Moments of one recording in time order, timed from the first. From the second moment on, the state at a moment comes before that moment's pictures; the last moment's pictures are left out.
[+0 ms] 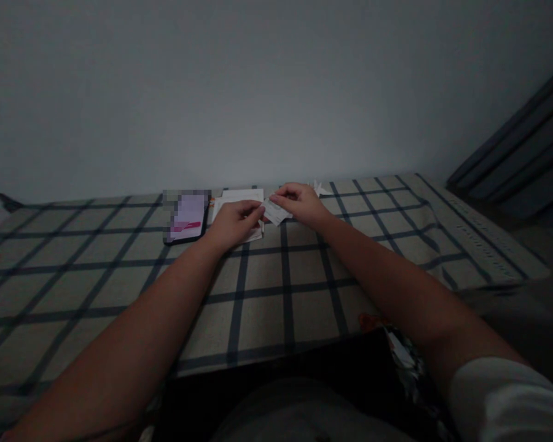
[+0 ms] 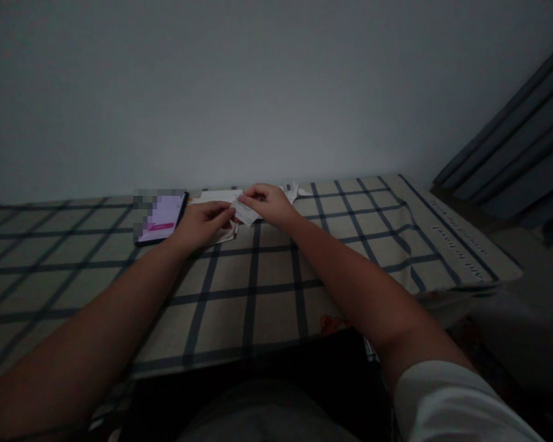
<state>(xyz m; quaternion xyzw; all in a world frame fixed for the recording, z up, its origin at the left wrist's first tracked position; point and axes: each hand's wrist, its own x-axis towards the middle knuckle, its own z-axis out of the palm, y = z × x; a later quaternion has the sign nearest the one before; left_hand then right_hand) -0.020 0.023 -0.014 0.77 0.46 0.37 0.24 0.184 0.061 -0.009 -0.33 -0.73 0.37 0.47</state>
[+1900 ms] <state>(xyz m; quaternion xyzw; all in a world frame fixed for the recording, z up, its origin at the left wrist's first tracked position) -0.022 0.031 -0.022 0.76 0.46 0.39 0.25 0.185 0.063 -0.010 -0.35 -0.73 0.37 0.46</state>
